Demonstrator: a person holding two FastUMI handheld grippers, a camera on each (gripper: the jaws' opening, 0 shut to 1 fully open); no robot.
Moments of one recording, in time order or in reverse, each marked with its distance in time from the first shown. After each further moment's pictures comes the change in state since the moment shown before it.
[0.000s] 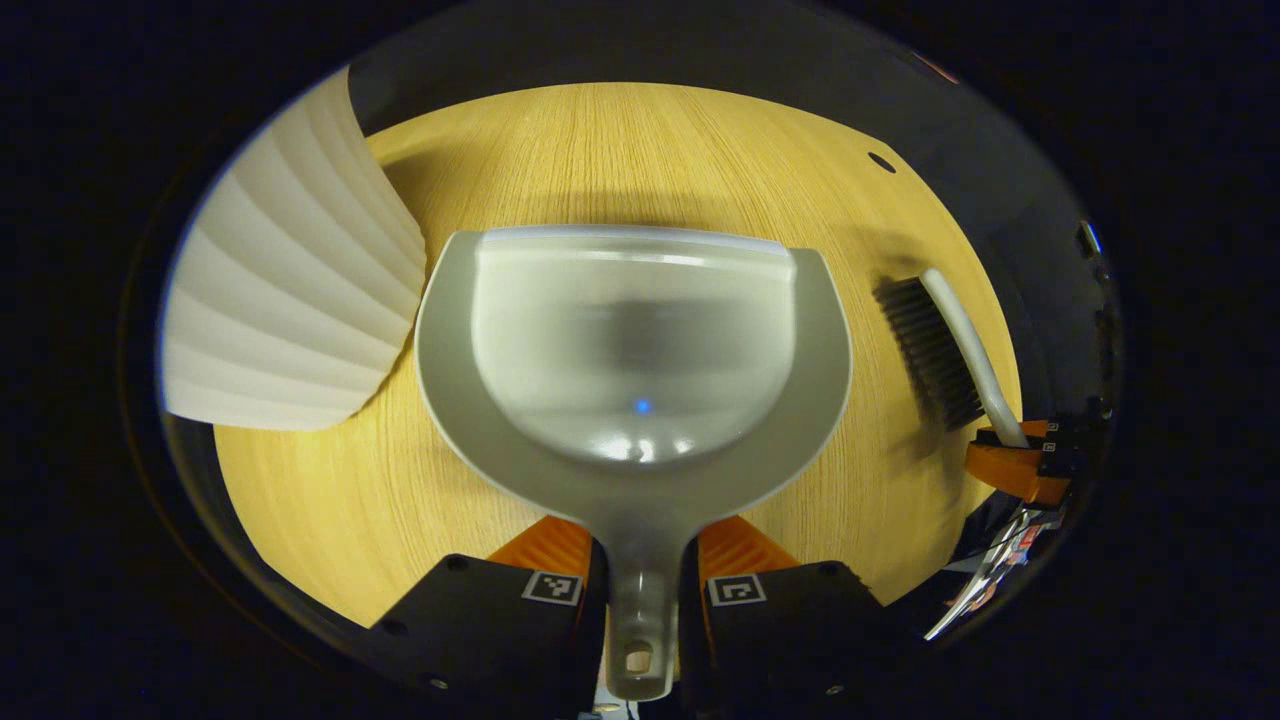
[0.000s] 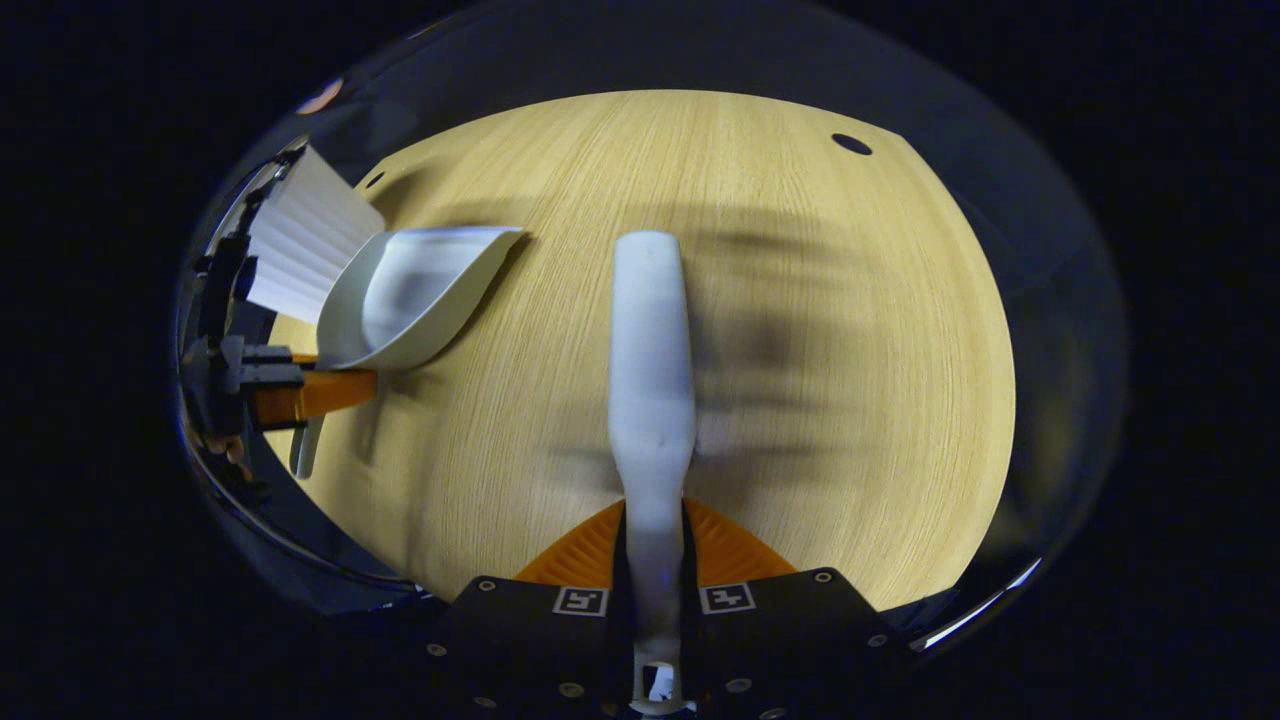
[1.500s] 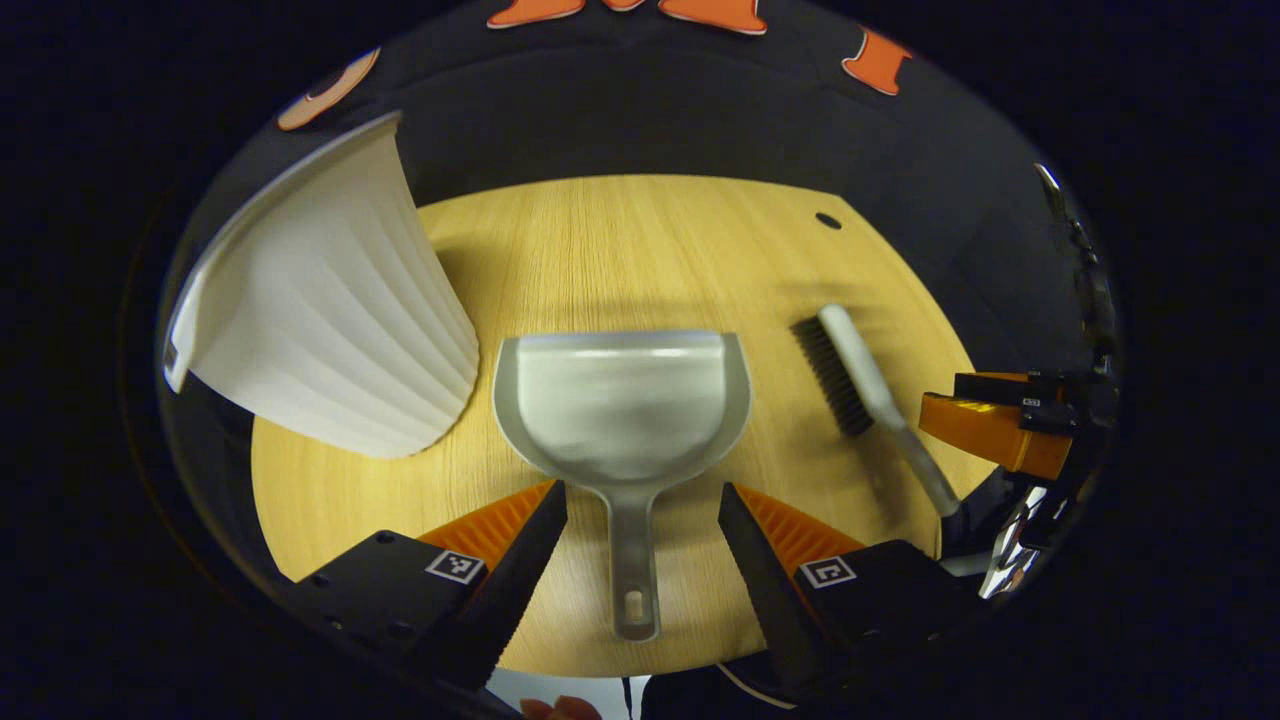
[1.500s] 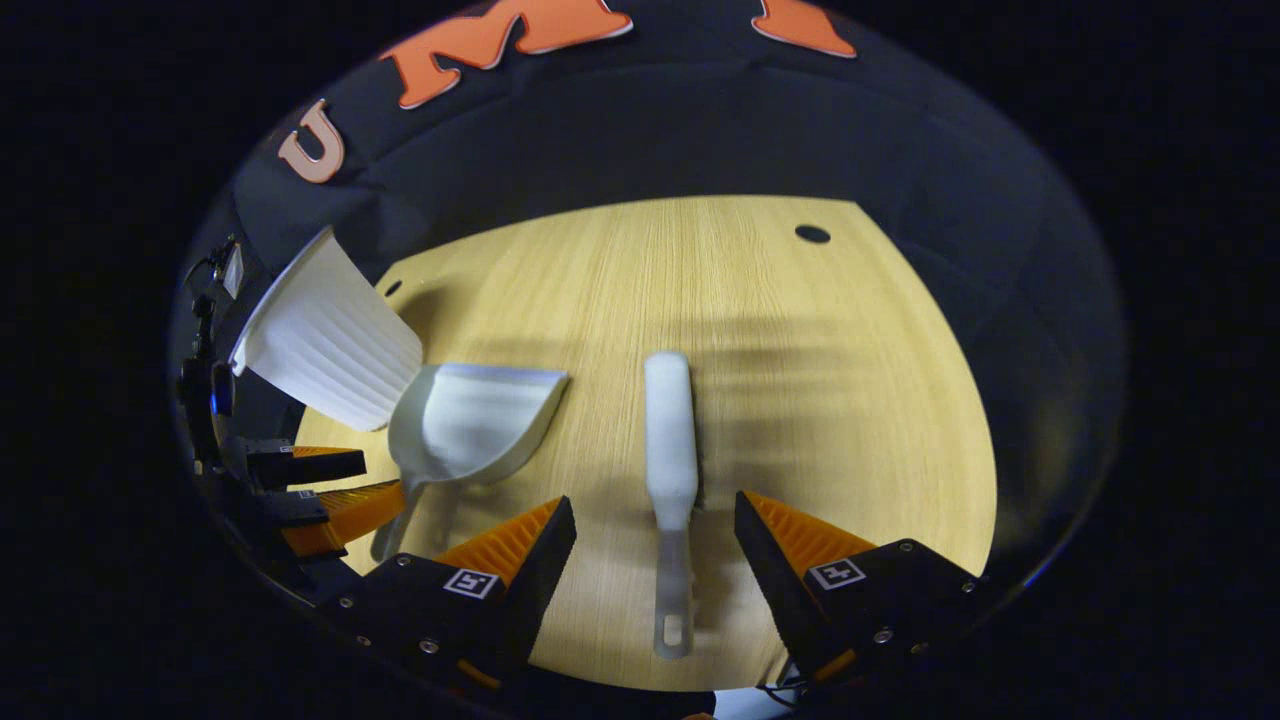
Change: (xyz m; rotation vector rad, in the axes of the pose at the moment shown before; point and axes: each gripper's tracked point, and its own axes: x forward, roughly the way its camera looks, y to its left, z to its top) left arm -0.231 0.157 0.335 0.111 -0.346 0.028; right arm -0.092 0.018 0.069 0.095 -0.398 0.039
